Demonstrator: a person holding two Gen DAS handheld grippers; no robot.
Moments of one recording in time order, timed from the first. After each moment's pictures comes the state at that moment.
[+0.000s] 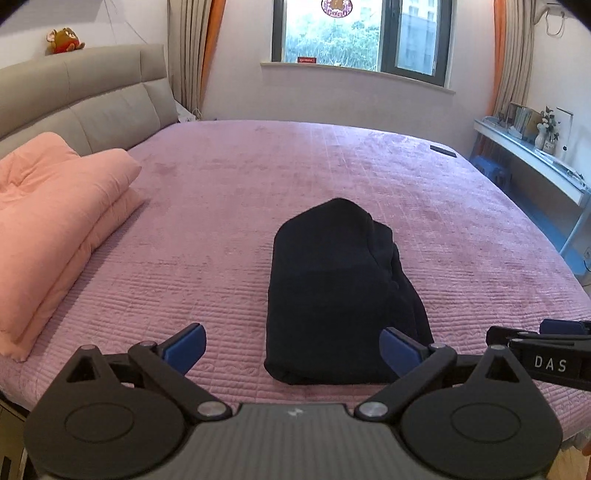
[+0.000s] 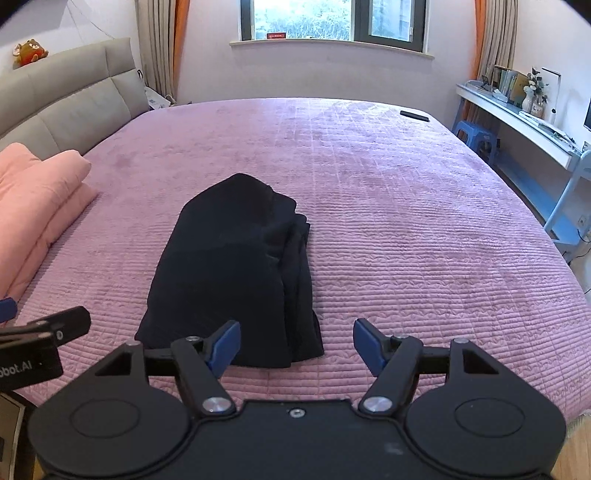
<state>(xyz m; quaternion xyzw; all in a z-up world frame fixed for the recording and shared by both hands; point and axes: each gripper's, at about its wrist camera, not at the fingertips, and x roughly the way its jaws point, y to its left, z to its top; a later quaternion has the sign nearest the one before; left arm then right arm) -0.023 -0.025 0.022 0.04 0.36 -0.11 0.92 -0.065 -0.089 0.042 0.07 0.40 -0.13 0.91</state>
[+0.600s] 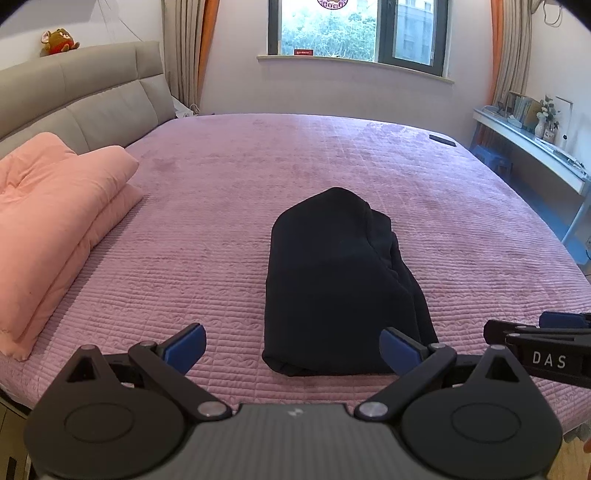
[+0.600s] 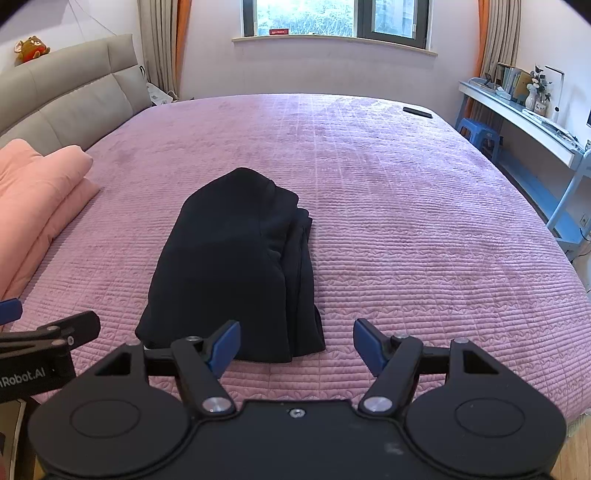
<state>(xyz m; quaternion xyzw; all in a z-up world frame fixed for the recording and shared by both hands) -0.026 -0.032 0.018 0.05 0.37 -0.11 0.92 -0.066 -0.089 0.041 0.08 0.40 -0.13 0.90</state>
